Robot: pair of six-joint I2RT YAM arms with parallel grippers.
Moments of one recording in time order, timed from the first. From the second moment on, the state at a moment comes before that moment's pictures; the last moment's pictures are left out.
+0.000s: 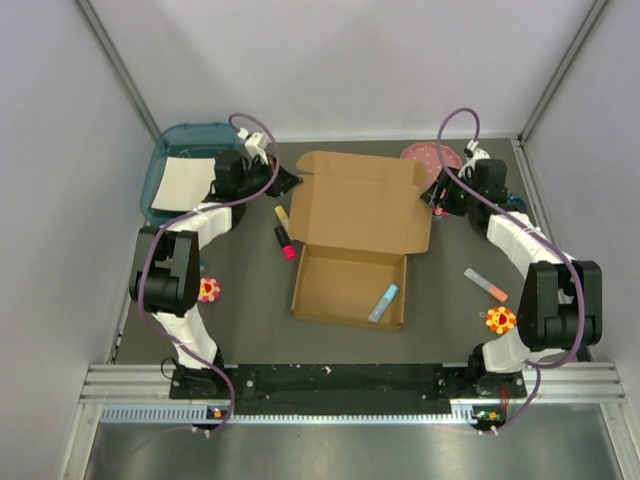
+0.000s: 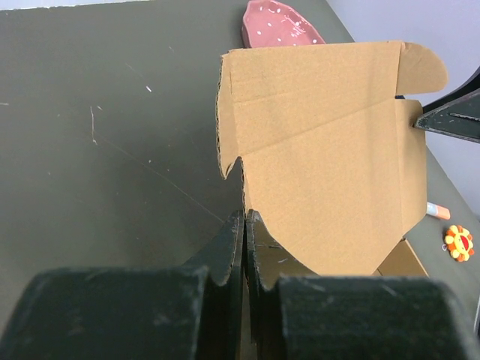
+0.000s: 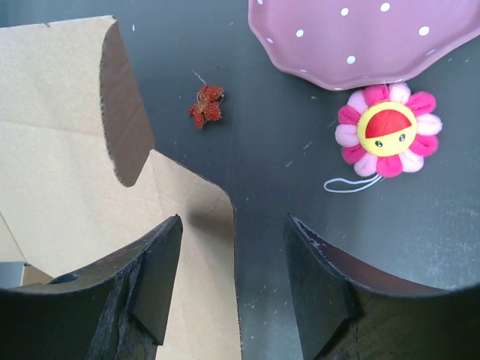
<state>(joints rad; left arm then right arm) -0.16 1.80 1.14 0.43 0.71 -0.40 0.04 1.51 1.00 -0.07 -0.30 0.37</state>
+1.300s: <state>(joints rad) -0.28 1.62 0.94 0.48 0.44 -0.37 0.31 1.37 0.97 -0.12 0.07 0.39</state>
